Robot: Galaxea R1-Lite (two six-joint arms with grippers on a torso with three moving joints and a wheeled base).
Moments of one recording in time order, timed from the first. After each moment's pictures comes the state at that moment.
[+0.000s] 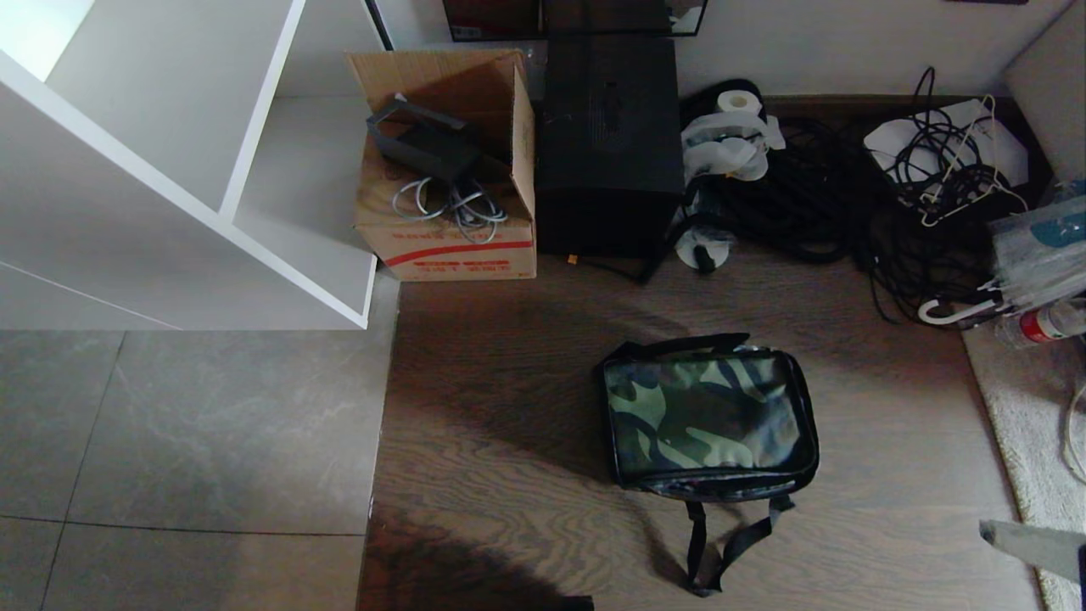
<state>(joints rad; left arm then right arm) 0.00 0.00 0.00 0.00 0.00 0.00 -0.18 0.90 -0.39 0.12 0.40 -0.17</state>
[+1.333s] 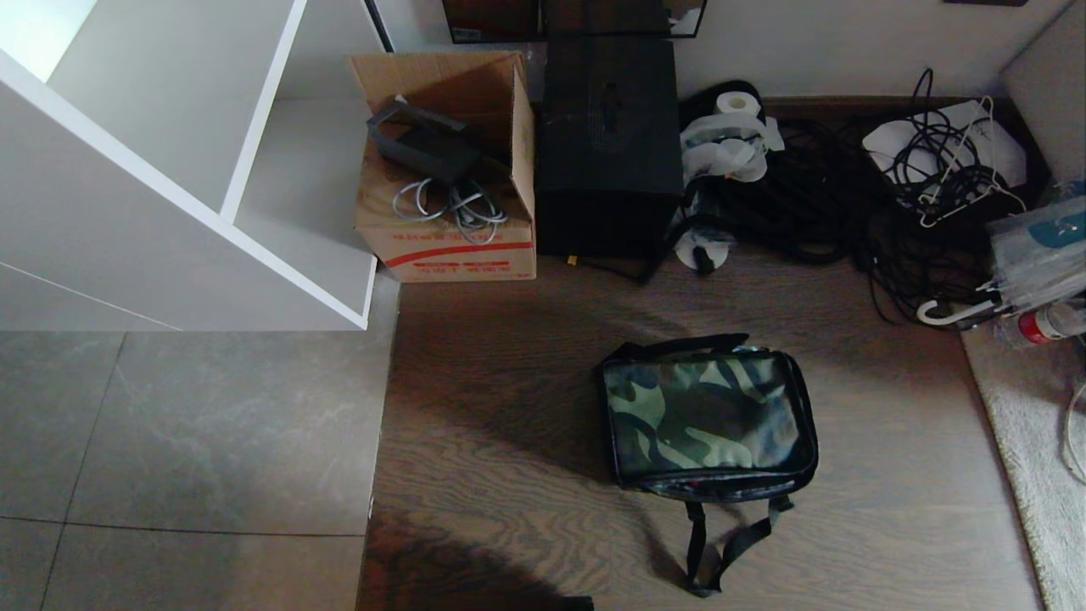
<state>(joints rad) 0.00 0.00 0.00 0.00 0.00 0.00 0.01 0.01 0.00 0.00 0.00 -0.04</state>
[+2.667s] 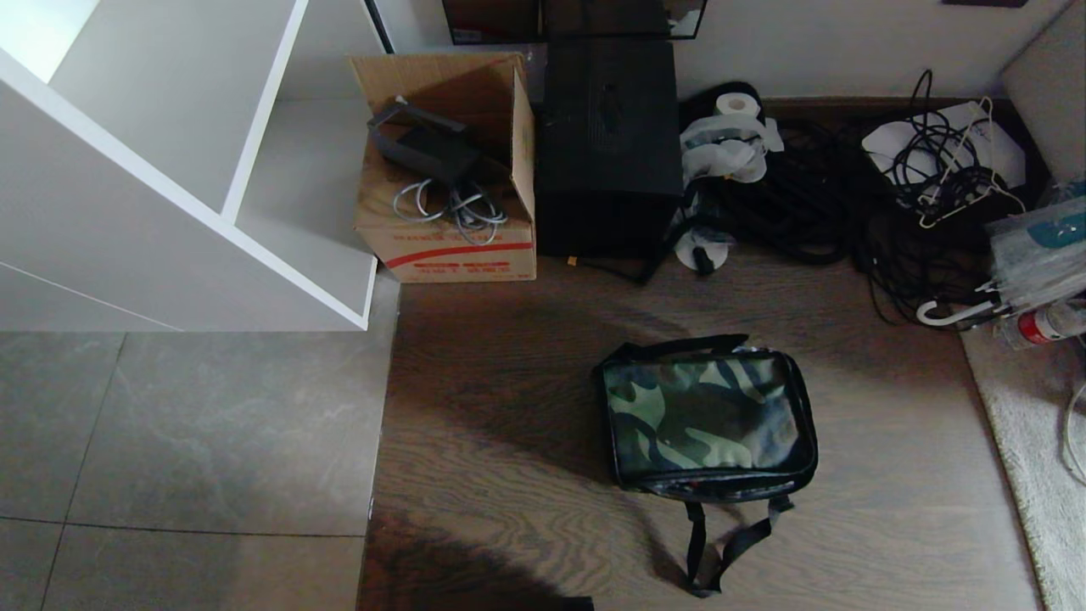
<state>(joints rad) 0.00 0.00 0.00 0.00 0.00 0.00 0.01 0.00 0.00 0.00 0.00 -0.02</state>
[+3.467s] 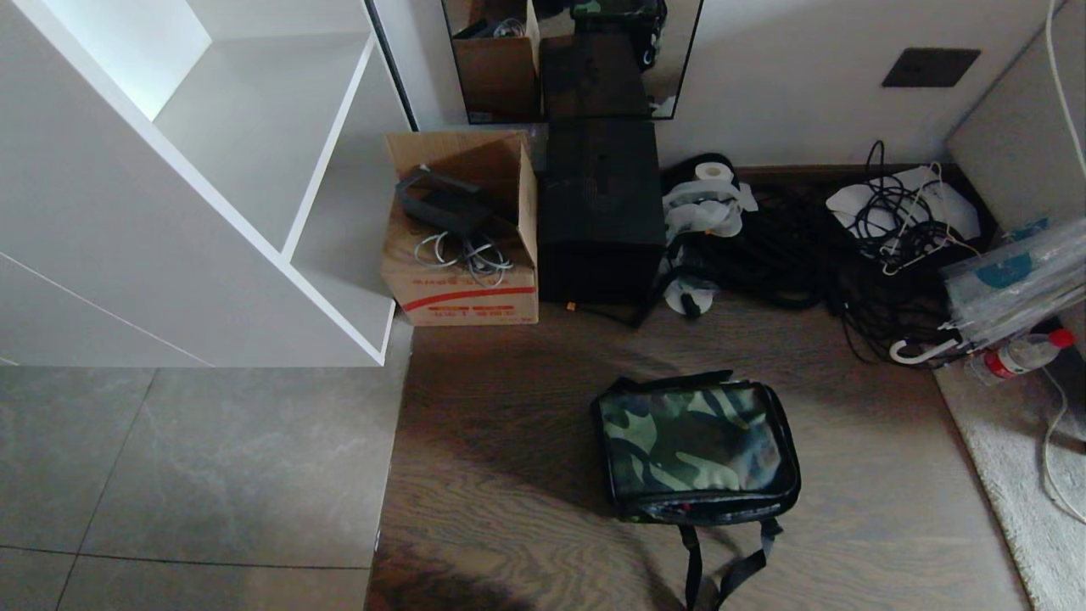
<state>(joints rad) 0.00 0.00 0.00 0.00 0.00 0.00 0.01 0.00 0.00 0.00 0.00 -0.02</state>
